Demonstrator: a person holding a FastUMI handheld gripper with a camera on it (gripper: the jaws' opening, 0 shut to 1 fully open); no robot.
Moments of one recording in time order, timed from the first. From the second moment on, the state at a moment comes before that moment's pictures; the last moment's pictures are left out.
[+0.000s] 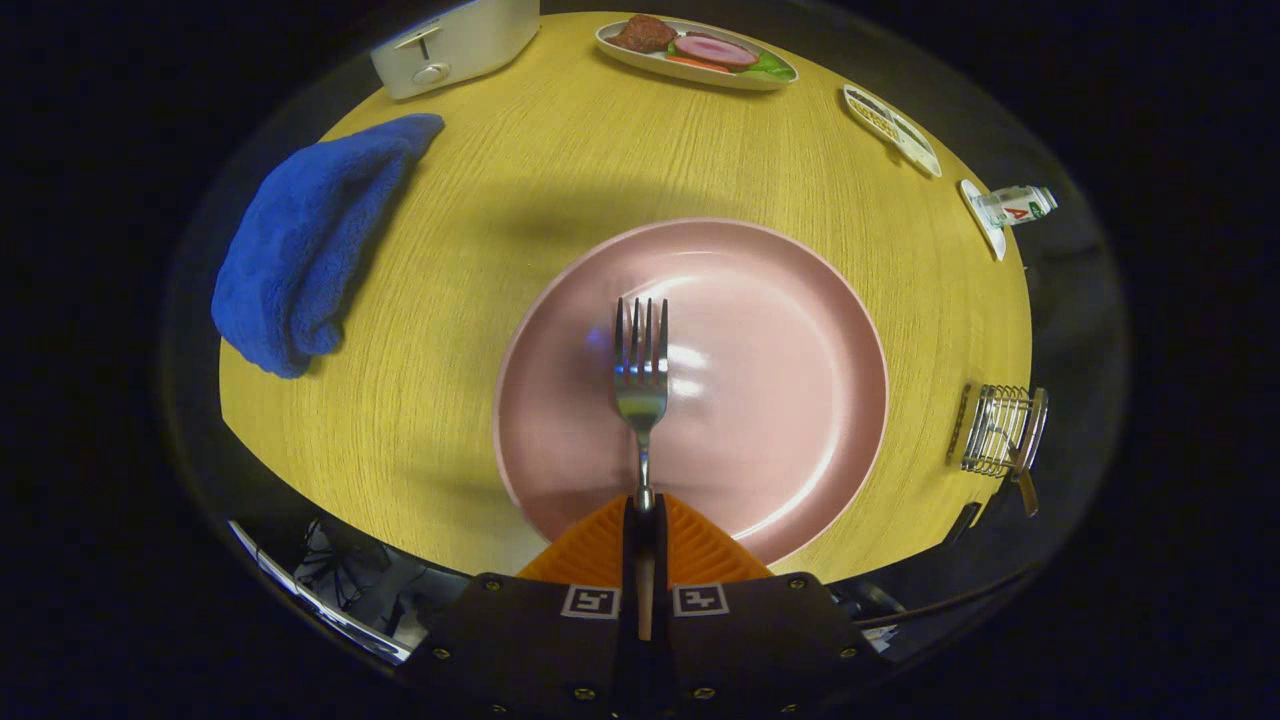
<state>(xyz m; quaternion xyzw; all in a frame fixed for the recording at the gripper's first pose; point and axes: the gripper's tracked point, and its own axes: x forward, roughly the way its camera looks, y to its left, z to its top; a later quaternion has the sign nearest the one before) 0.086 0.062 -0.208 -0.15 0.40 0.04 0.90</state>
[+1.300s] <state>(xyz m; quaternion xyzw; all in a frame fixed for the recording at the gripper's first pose) 0.065 -0.052 -0.132 -0.08 0.38 -0.07 0.92</state>
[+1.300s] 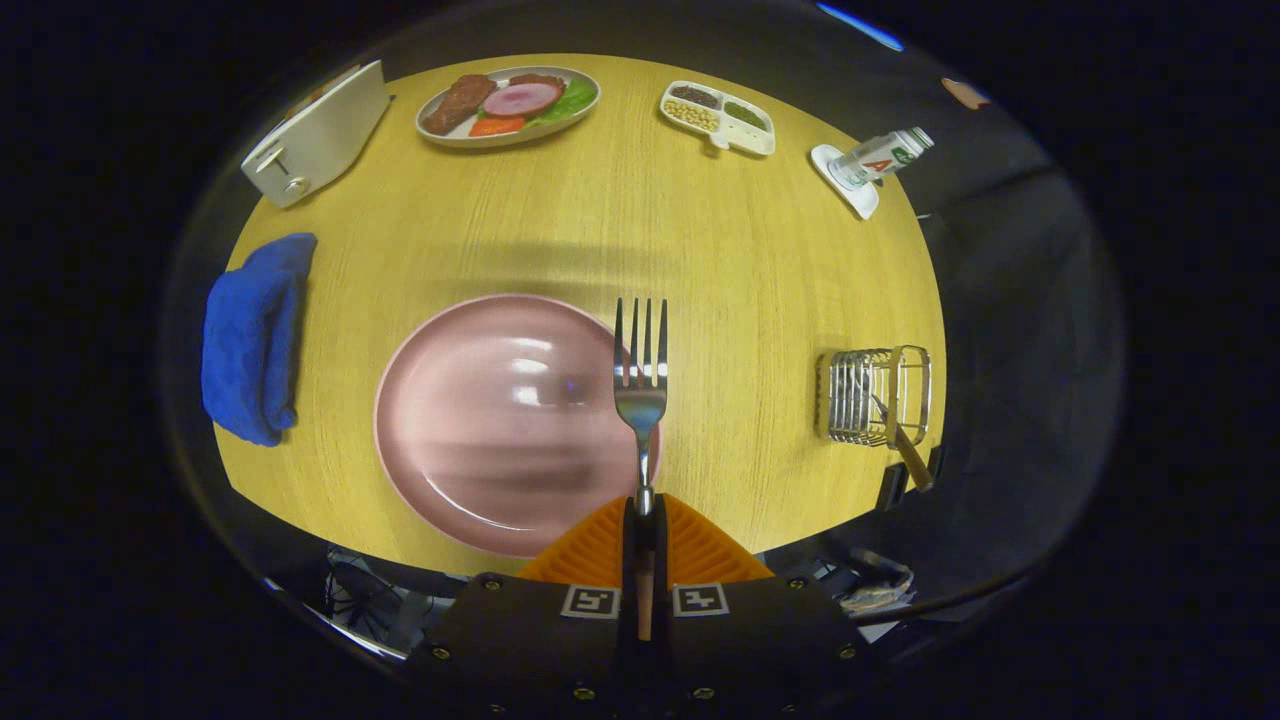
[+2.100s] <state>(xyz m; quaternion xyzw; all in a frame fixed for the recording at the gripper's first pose) 0.050 -0.201 -0.106 0.01 0.40 -0.17 0.90</state>
